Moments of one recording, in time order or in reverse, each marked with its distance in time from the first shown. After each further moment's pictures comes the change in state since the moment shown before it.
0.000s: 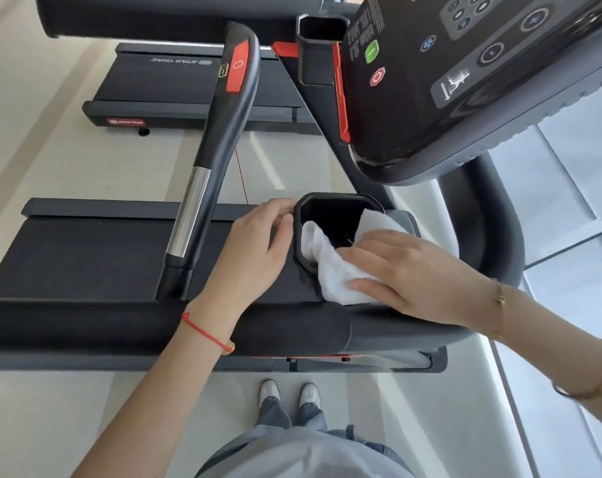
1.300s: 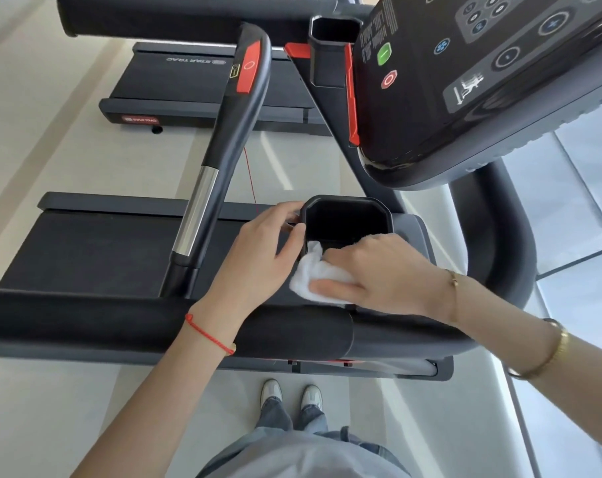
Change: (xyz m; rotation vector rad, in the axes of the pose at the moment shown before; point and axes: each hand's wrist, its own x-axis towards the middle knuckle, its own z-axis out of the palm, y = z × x) left_hand -0.003 0.003 0.001 0.008 -0.031 -0.002; right_hand 0.042 -0.009 0.016 0.053 0.041 0.097
